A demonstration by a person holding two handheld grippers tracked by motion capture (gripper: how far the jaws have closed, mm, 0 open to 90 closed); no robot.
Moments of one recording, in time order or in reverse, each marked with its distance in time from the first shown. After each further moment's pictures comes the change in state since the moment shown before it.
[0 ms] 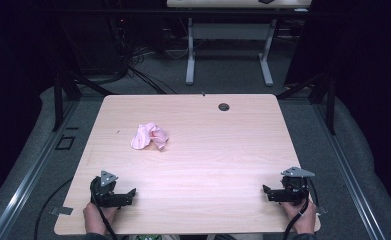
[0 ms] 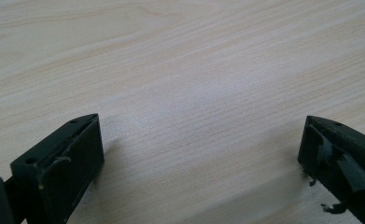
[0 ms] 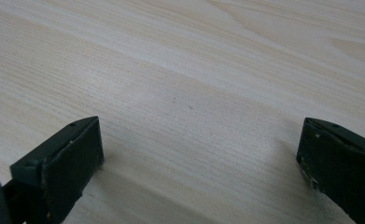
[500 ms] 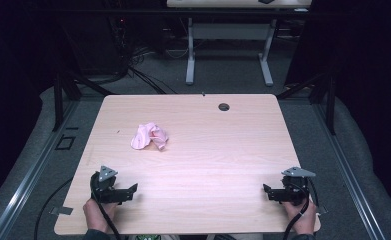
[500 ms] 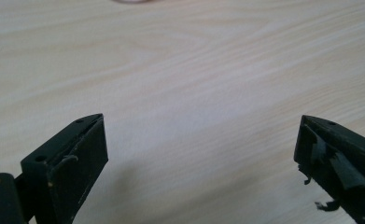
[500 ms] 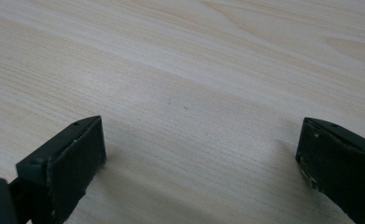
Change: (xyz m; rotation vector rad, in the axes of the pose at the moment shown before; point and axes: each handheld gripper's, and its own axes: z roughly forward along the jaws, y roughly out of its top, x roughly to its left) left arm 0.000 0.023 -0.008 -0.037 -0.068 -0.011; right arm -0.001 0.000 -0.001 -0.001 -0.010 0.018
